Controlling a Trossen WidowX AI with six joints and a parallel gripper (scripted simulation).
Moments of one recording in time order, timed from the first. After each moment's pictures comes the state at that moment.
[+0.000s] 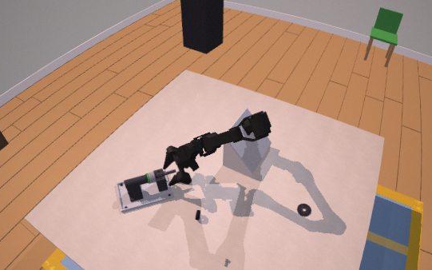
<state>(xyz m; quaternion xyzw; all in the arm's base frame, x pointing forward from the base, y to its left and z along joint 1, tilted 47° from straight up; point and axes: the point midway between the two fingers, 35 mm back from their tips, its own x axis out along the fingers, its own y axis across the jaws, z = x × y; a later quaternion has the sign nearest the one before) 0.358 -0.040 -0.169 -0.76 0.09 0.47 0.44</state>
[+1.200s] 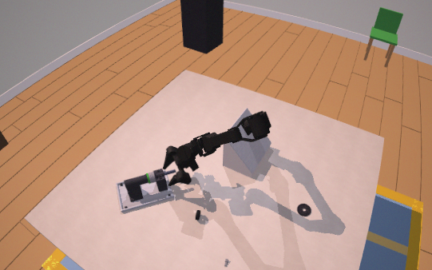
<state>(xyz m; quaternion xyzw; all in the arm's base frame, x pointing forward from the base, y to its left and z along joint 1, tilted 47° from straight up) 0.356 -0.039 -0.172 -0.76 0.09 0.47 0.44</state>
